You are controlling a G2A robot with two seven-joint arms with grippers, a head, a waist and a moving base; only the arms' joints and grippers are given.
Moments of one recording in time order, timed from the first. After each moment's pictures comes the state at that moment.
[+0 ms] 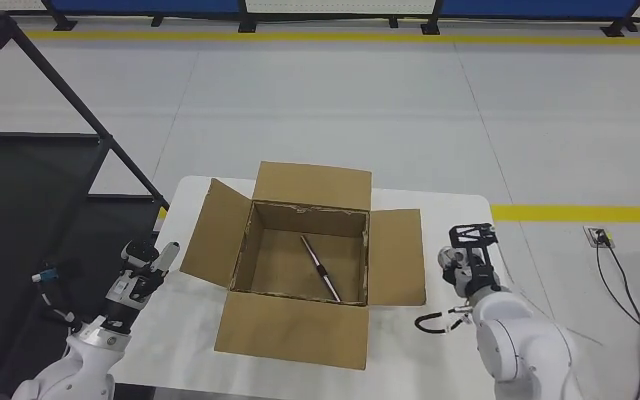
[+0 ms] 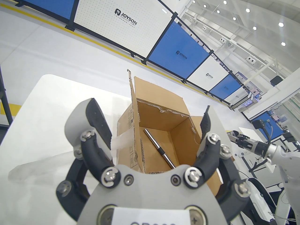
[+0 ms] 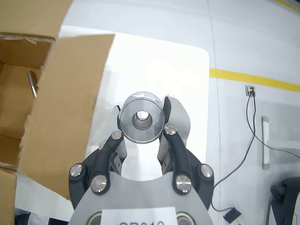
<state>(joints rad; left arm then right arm) 1.52 -1.17 -1.85 -1.96 0.45 -0.31 -0.26 -1.25 -1.39 1.52 -2.01 -1.51 0.07 1.01</state>
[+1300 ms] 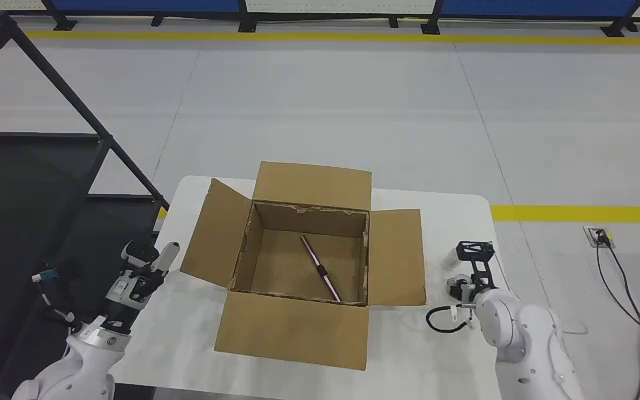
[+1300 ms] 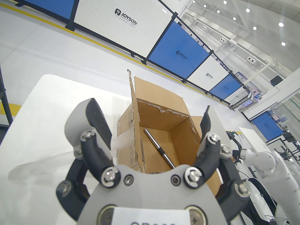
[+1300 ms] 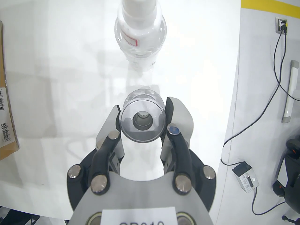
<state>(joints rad) 1.52 -1.17 -1.85 -1.96 0.45 -0.31 -0.26 -1.13 -1.37 1.59 -1.63 -1.40 0.06 1.04</state>
